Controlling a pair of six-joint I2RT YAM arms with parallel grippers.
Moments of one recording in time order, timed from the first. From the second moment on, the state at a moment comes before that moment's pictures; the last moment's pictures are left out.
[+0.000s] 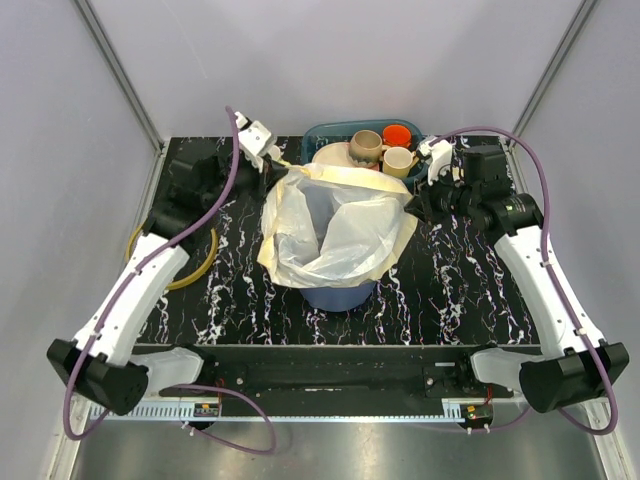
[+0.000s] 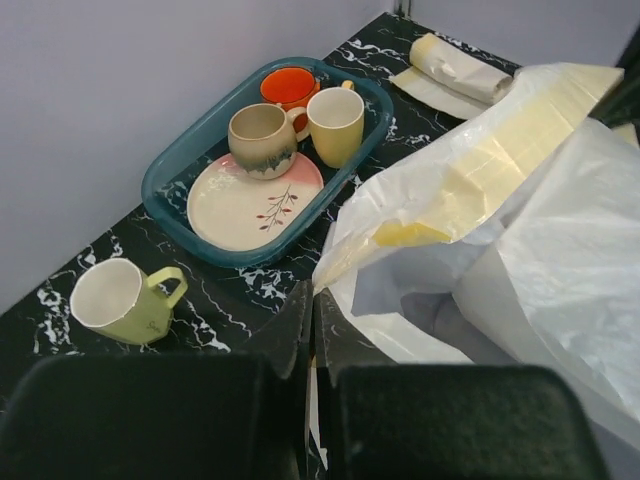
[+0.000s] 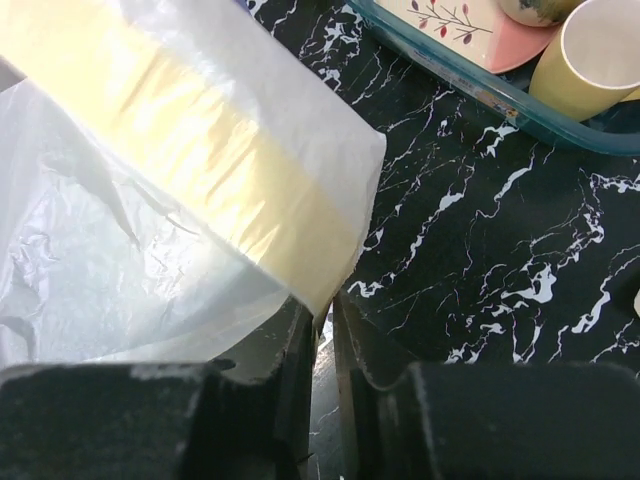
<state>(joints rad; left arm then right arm) -0.43 1.17 1.32 -0.33 0.42 0.20 0.24 1.22 1.34 -0.75 -0.46 -0.21</state>
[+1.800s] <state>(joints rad) 0.15 1.00 1.00 -0.40 0.92 -0.44 0.19 1.27 1.22 -0.80 -0.75 0.06</state>
